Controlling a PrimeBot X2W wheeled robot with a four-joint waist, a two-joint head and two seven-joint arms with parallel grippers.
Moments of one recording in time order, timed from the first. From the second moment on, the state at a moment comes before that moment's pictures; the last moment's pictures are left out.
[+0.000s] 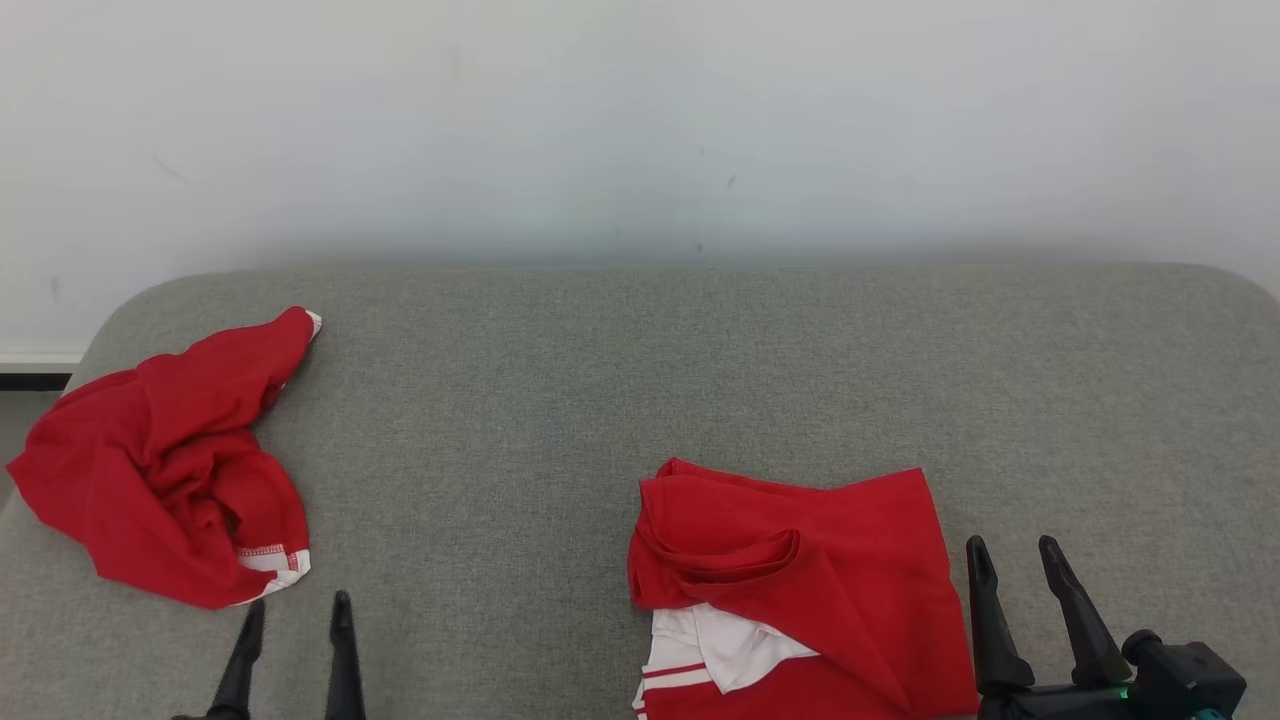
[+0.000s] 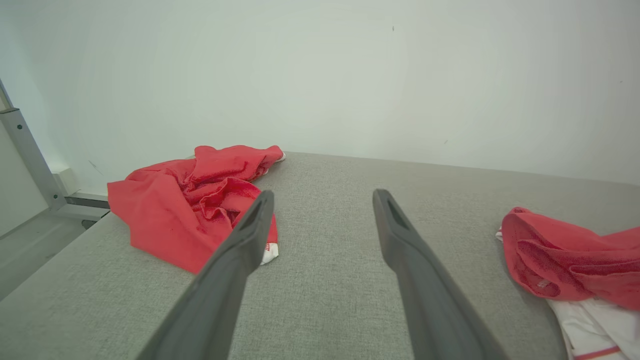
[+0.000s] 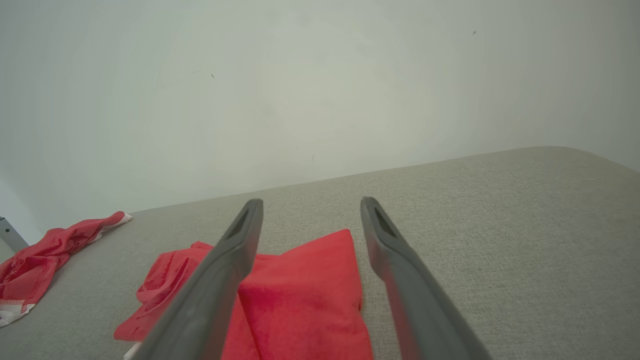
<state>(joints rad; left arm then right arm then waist) 0.05 0.06 0.08 0.15 -0.15 -0.12 -0.26 0.08 -0.13 -0.04 0.10 0.29 0.13 -0.25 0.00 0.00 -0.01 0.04</state>
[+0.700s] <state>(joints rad) -0.29 0.06 -0.54 0.39 -0.22 -0.13 -0.26 0.03 -0.12 -0.01 0.13 0.29 0.13 -0.25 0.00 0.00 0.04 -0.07</state>
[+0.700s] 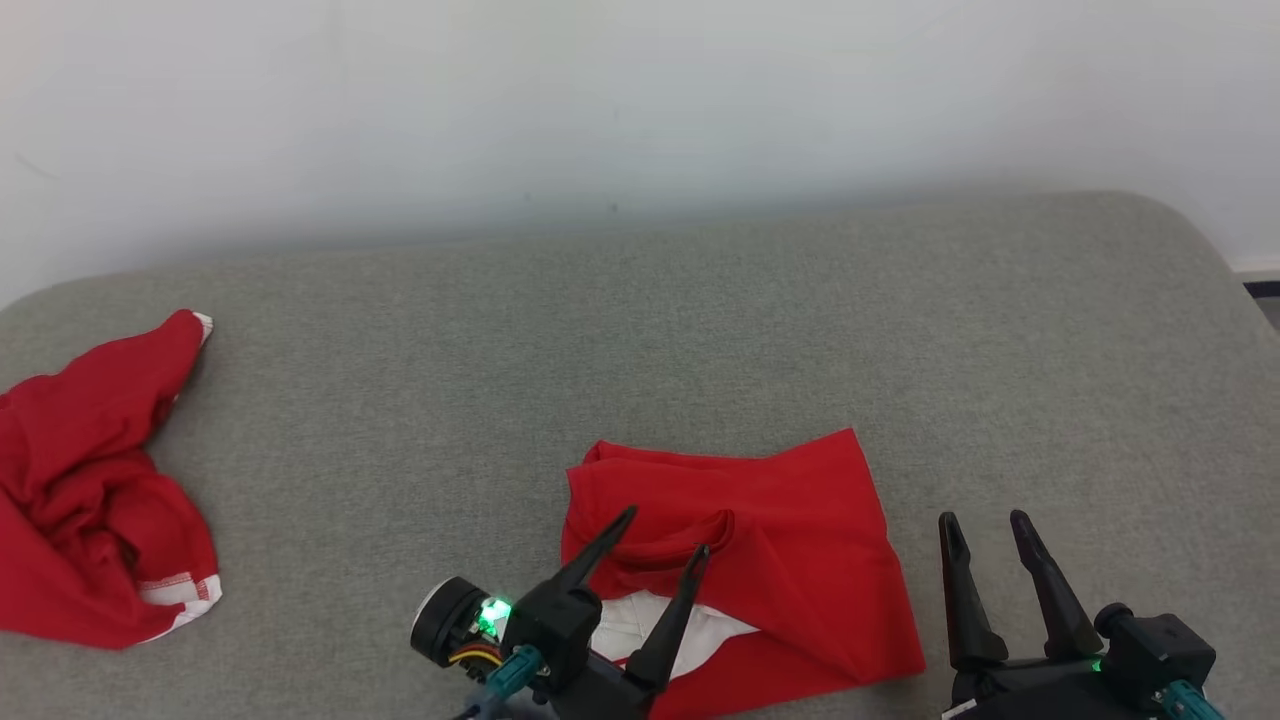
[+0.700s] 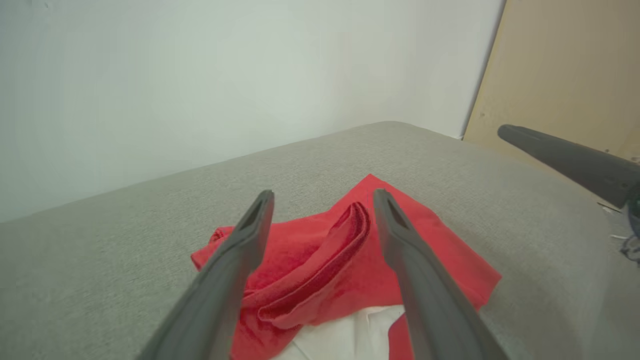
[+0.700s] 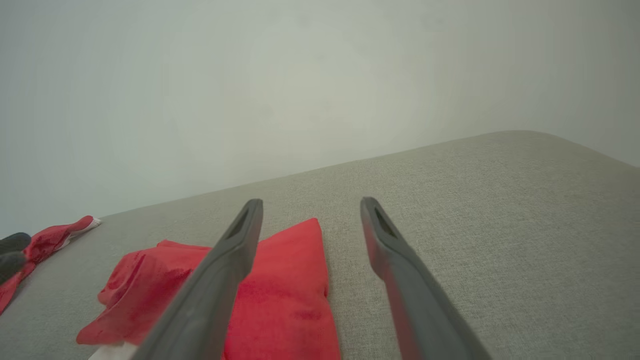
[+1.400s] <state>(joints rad) -0.42 0.07 -0.68 0.57 -0.31 -0.13 -0.26 -0.01 -0.11 -0.02 0.15 0.29 0.13 -0.26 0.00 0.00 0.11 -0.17</state>
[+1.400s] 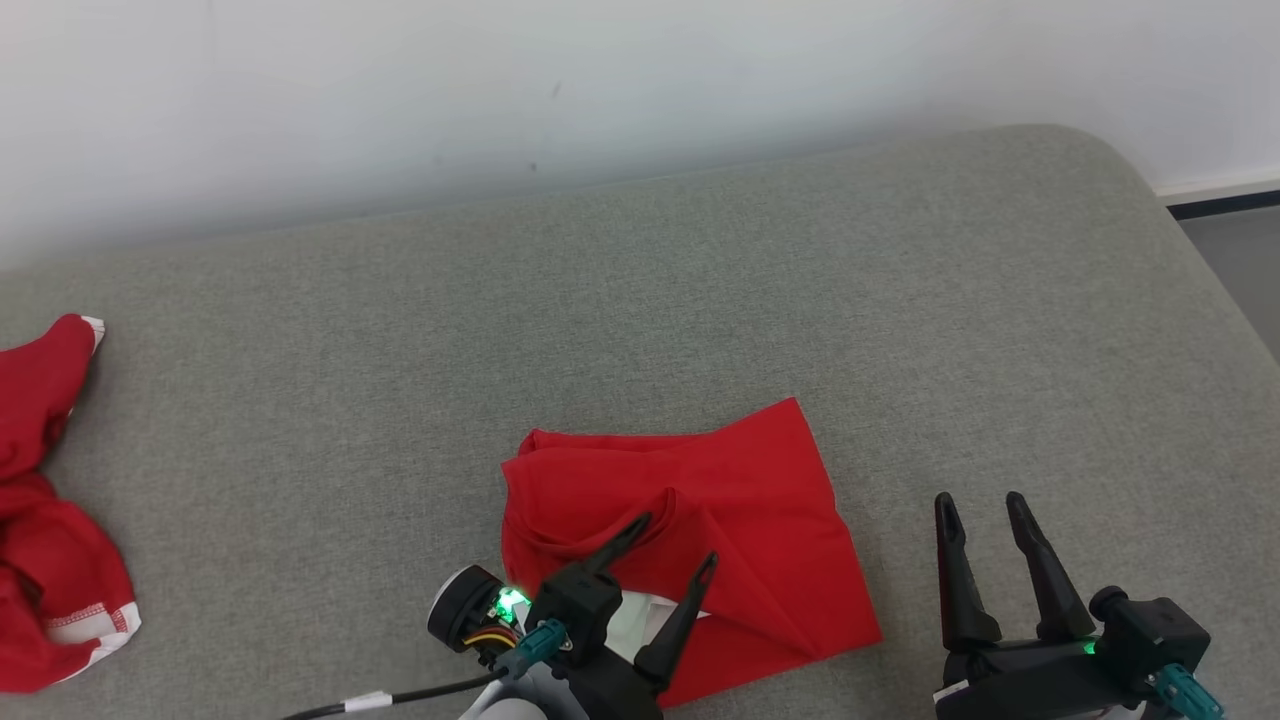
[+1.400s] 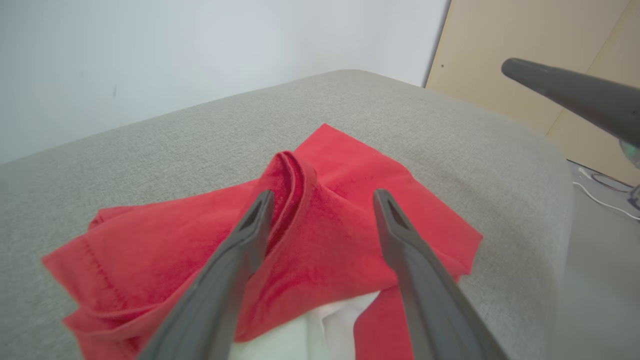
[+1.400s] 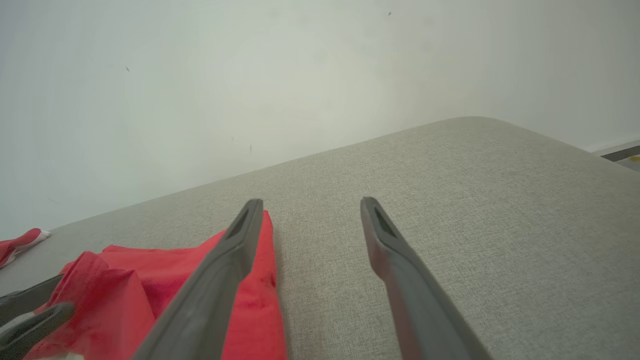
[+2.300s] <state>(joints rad) -0.29 0.14 -0.67 0.48 -0.35 -0.12 -0.26 0.03 -0.09 -0.04 0.14 0.28 0.13 -0.26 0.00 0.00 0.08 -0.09</state>
